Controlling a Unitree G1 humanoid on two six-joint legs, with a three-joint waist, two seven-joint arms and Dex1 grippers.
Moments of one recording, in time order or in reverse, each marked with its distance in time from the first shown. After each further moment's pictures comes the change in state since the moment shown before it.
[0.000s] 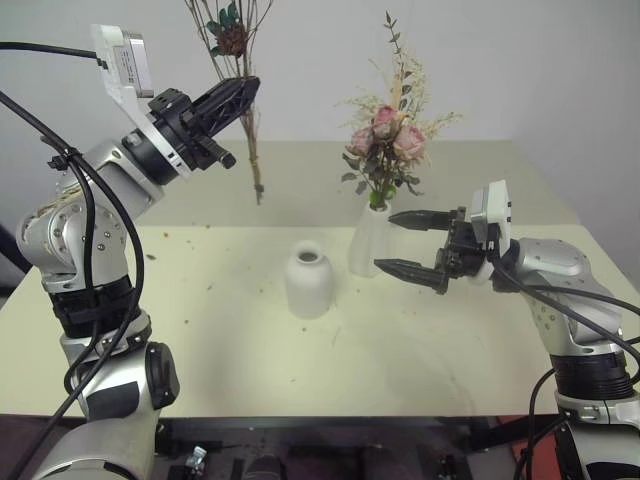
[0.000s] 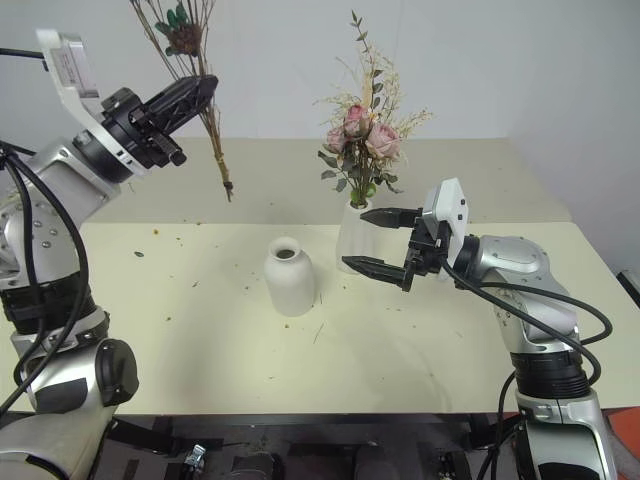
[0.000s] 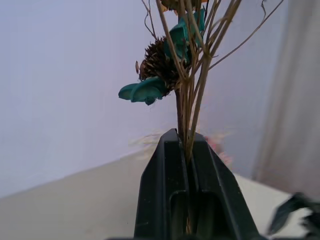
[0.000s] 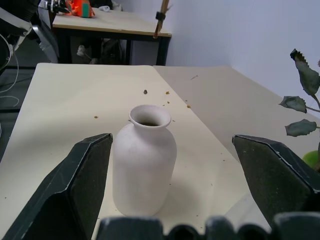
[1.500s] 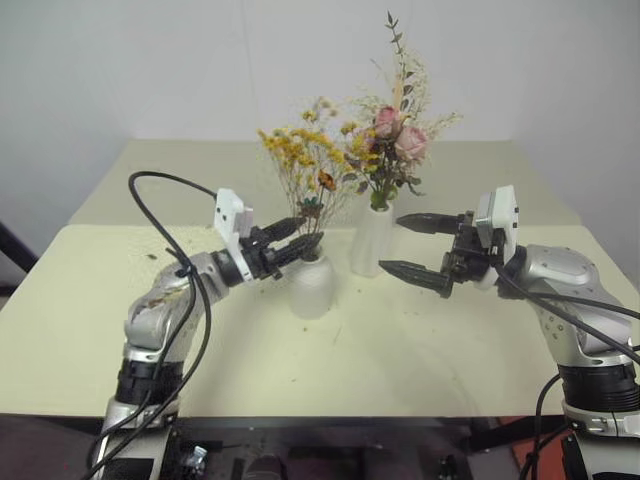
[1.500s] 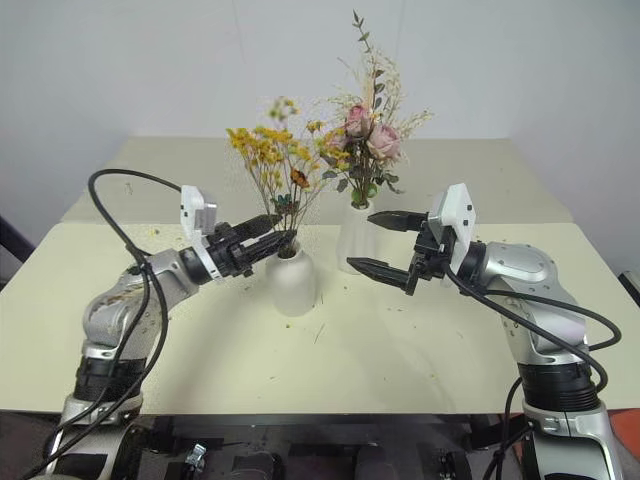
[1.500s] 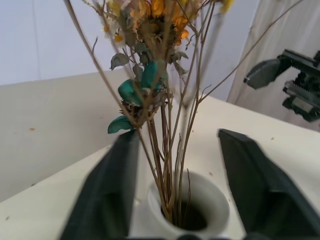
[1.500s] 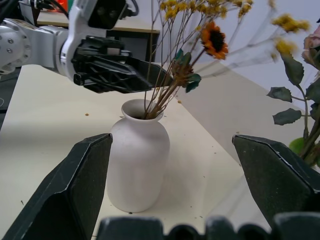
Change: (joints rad) left arm 0.459 -0.028 -0.281 -0.112 0.126 -0.210 -0.034; right arm 0.054 -0.016 -0.028 -0.060 0.008 0.020 -0.056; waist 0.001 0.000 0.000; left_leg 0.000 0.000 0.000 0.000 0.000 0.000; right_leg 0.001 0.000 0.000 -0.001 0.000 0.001
